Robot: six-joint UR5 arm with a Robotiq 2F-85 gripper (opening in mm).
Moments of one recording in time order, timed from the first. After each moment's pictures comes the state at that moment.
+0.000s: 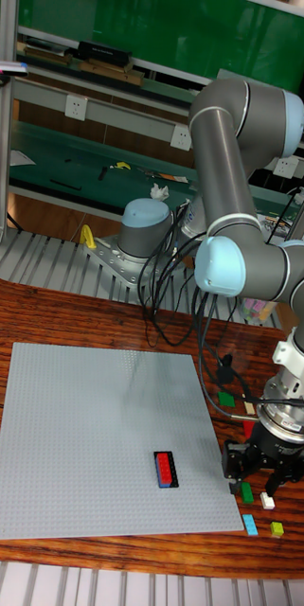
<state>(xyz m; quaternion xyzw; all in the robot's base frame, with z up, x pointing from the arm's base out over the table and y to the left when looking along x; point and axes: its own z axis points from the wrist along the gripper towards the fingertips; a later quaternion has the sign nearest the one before) 0.682 0.224 0.017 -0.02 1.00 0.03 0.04</state>
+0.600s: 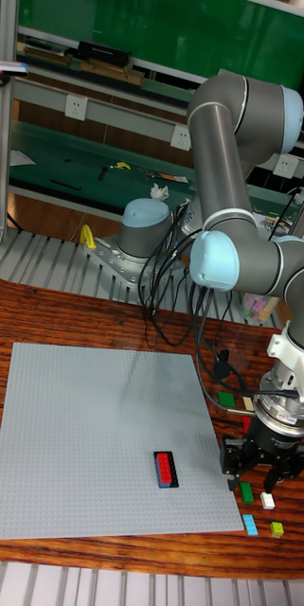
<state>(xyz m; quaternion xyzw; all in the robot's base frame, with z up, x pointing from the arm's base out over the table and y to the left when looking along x) 0.679 0.224 0.020 -0.01 1.00 0.04 0.05</state>
